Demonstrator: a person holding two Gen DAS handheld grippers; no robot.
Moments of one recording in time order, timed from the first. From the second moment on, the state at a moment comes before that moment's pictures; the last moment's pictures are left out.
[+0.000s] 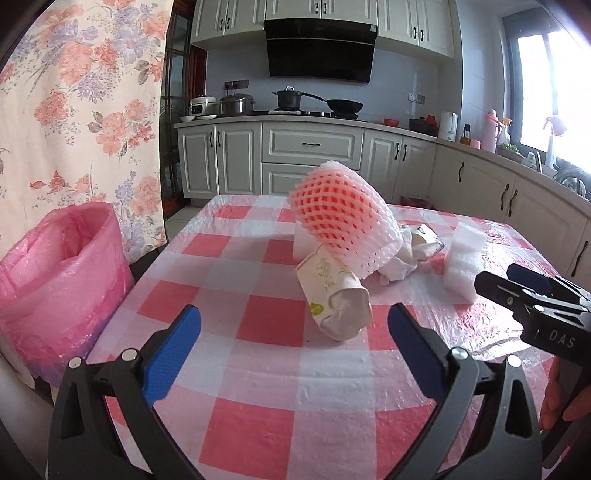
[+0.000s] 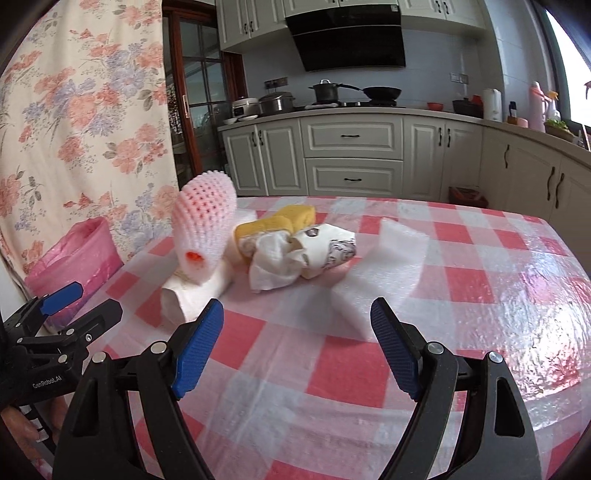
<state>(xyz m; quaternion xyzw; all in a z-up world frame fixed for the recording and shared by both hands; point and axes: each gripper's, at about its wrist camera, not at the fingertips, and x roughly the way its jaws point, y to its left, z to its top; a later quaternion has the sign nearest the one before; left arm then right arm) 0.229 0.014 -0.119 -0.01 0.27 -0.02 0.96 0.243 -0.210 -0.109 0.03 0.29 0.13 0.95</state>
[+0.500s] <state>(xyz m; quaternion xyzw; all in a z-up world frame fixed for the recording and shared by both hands) 0.252 0.001 -0.123 0.00 0.29 -0.01 0.96 0.263 -0.247 -0.122 0.06 0.33 0.06 0.94</state>
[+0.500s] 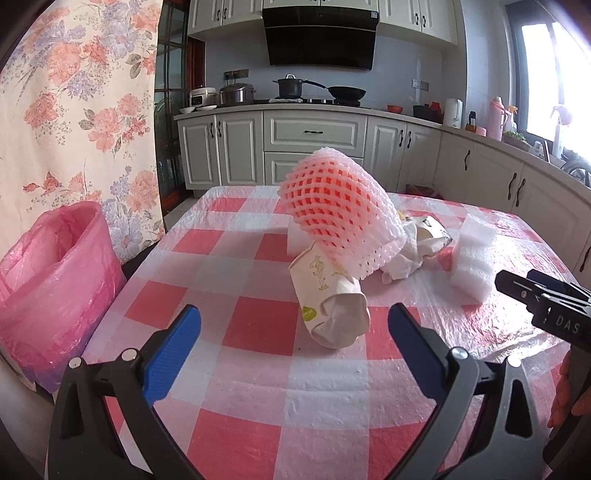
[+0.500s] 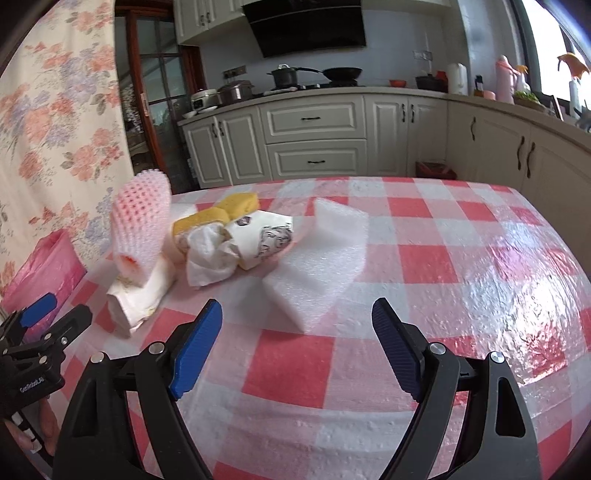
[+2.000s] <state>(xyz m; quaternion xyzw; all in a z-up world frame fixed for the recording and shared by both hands) 0.352 -0.025 -0.090 -0.06 0.29 -0.01 0.96 0.325 -0.275 -0.139 0.07 0.39 0.02 0.92</state>
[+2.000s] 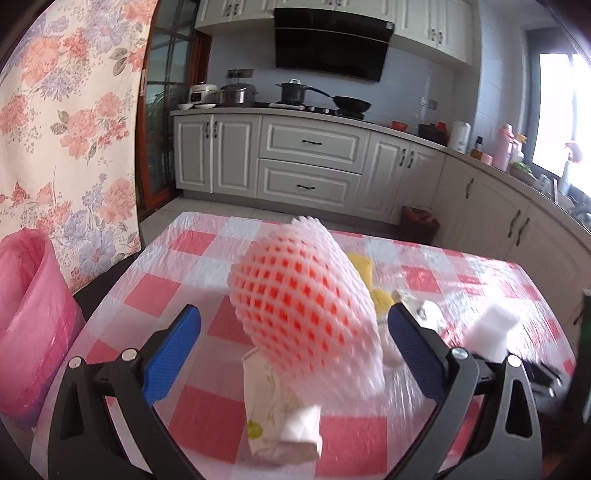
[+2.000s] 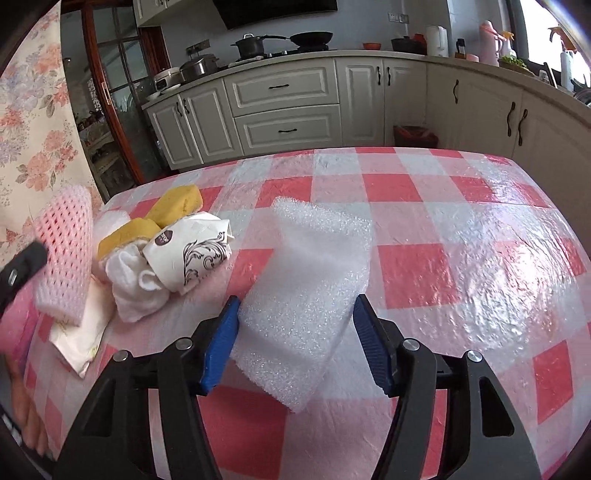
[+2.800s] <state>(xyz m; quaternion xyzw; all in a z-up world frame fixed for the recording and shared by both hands) 0.305 -0.027 -0.096 -0.05 0.27 -0.05 0.96 0.271 -0.276 -0.127 0.08 0.35 0.03 0.93</state>
